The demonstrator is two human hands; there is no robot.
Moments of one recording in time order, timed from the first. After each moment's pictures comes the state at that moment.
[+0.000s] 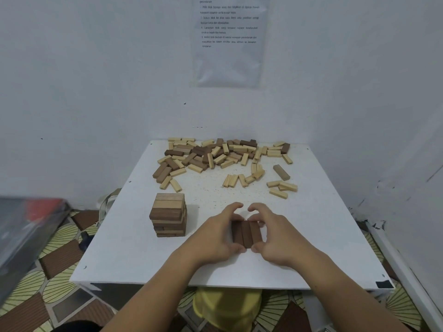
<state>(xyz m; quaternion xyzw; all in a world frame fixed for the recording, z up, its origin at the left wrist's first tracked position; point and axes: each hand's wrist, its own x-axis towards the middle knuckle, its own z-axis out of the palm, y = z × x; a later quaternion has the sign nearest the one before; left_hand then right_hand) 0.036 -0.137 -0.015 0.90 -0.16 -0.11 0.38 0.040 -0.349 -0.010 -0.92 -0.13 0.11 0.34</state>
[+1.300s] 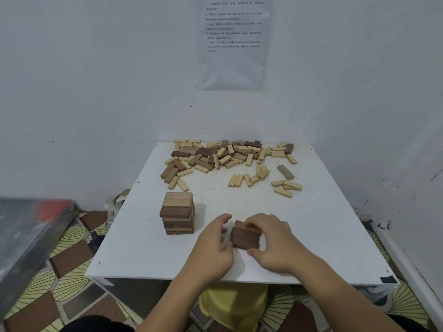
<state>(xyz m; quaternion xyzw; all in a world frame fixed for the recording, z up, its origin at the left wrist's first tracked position) -0.011 -0.130 -0.022 0.89 -0.04 -0.03 0.46 0.025 -0.332 -0.021 -0.94 -0.18 0.07 0.27</state>
